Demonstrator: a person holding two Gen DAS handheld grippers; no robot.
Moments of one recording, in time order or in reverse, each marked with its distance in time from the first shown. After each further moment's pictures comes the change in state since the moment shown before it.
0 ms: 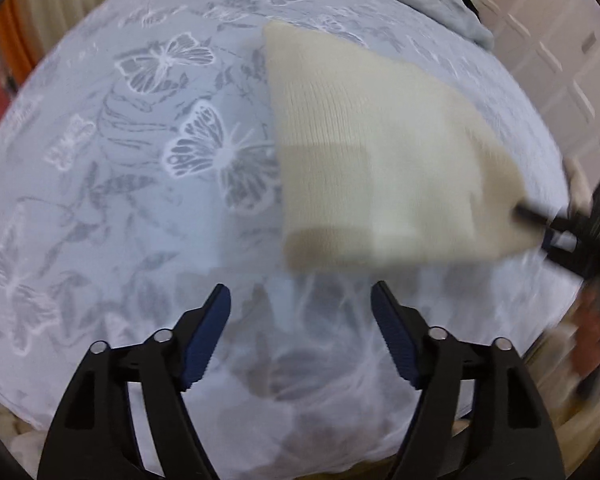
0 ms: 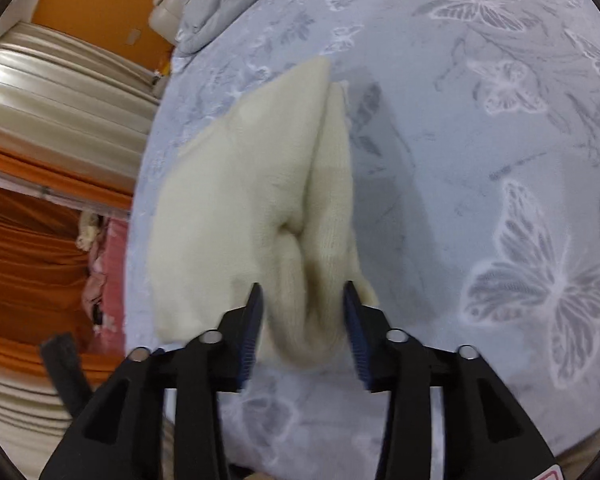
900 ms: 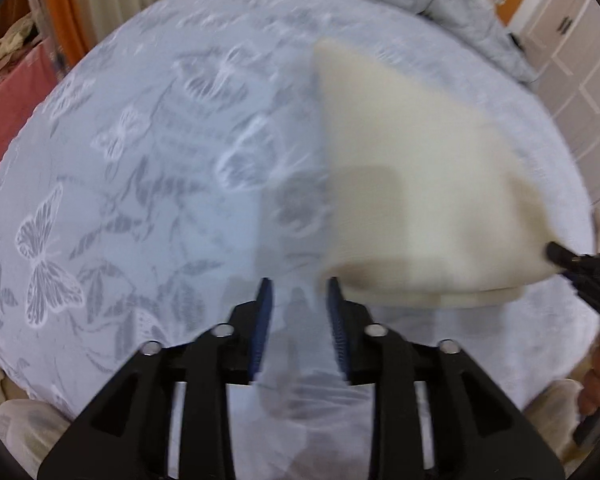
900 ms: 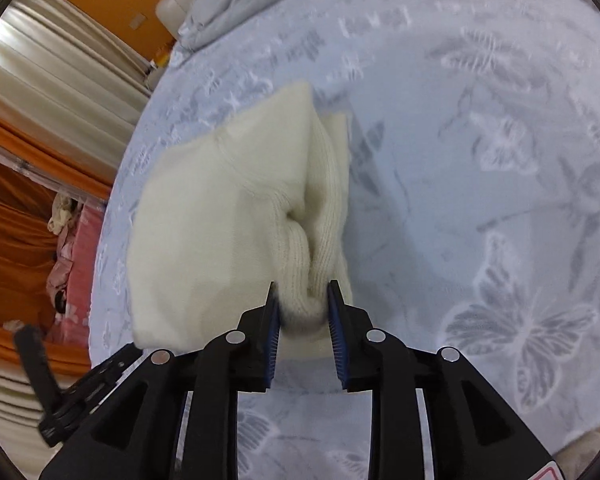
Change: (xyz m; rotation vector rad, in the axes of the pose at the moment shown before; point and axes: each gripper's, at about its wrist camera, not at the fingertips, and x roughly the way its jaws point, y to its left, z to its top) left arm -0.013 0.015 0.019 -0.165 -0.087 0.082; right arm 0.004 0.042 0.019 -0.138 -0.105 -0.152
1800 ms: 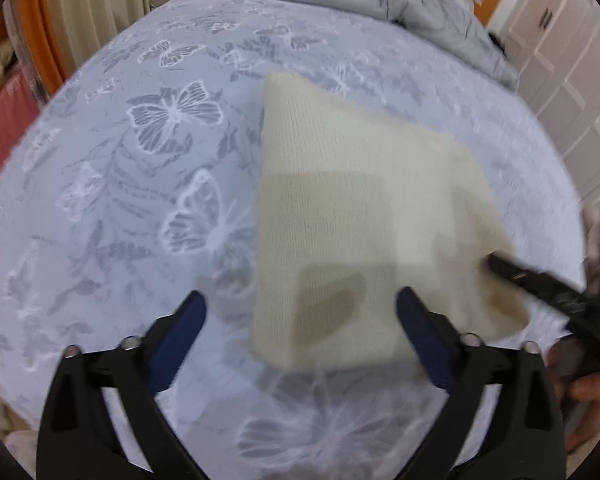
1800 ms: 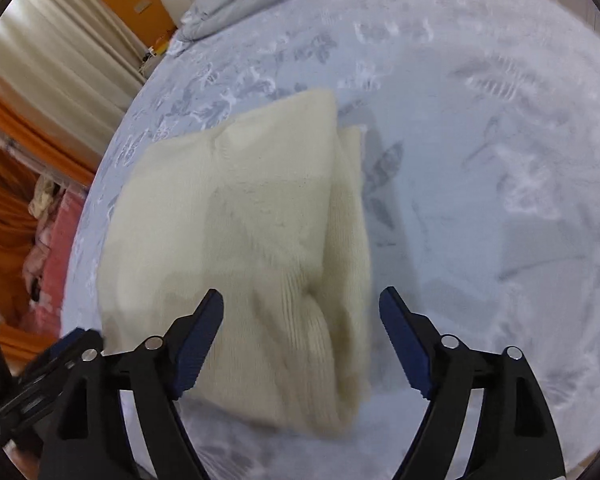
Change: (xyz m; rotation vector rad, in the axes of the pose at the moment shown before) left arm 0.008 -0.040 0.036 0.021 -0.032 -0.056; right arm 0.062 -0.011 0.013 0.014 0.087 -0.023
